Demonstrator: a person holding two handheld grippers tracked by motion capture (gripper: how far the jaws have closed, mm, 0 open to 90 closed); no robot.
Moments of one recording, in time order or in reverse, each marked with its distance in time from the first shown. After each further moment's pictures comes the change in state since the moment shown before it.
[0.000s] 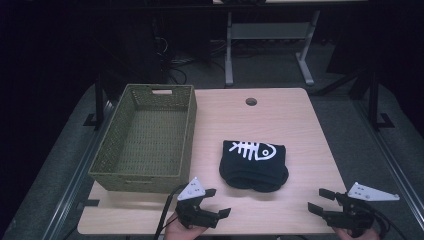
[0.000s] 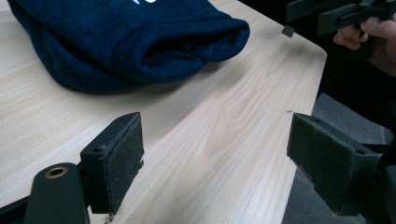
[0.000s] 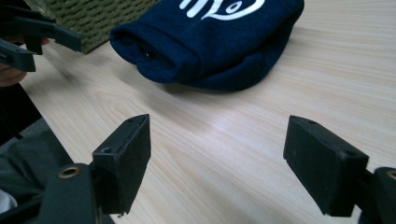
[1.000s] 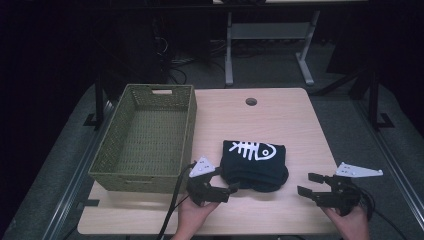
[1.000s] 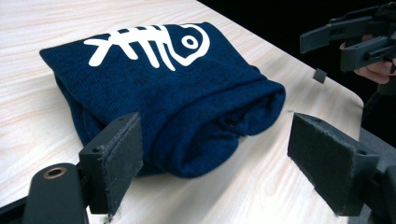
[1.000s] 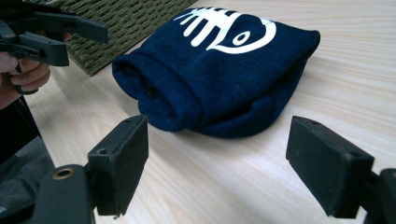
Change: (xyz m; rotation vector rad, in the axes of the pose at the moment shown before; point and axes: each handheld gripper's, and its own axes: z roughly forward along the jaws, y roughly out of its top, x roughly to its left) left arm 0.015 0.049 0.028 -0.055 0.092 -0.021; right arm -0.007 0.043 0.029 0.026 0.050 0.014
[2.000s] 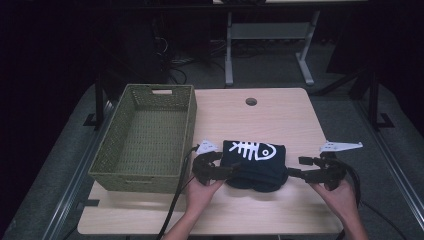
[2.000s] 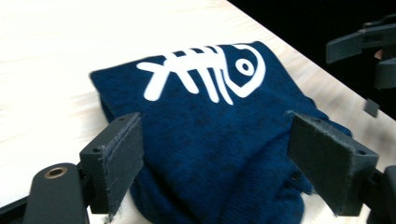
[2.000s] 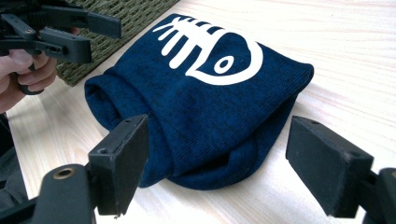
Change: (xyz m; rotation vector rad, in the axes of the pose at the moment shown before) left arm 0.035 0.026 0.030 0.006 0.091 -0.092; right arm -0.023 0.048 0.036 0.098 0.008 0.013
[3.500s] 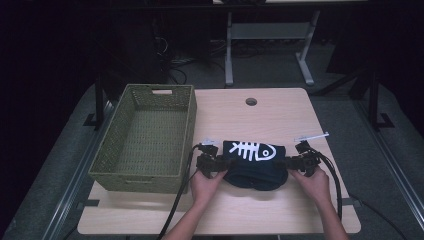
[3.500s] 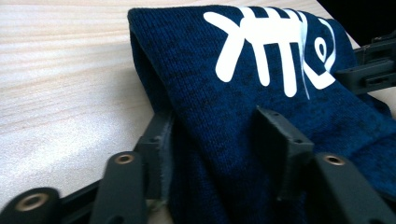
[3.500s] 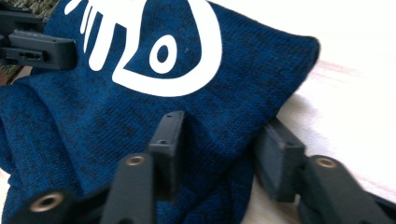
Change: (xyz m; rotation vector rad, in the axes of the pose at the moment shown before) left arm 0.030 -0.010 0.042 0.124 0.039 -0.173; right arm -0.026 0.012 0.075 0.178 -0.066 0.166
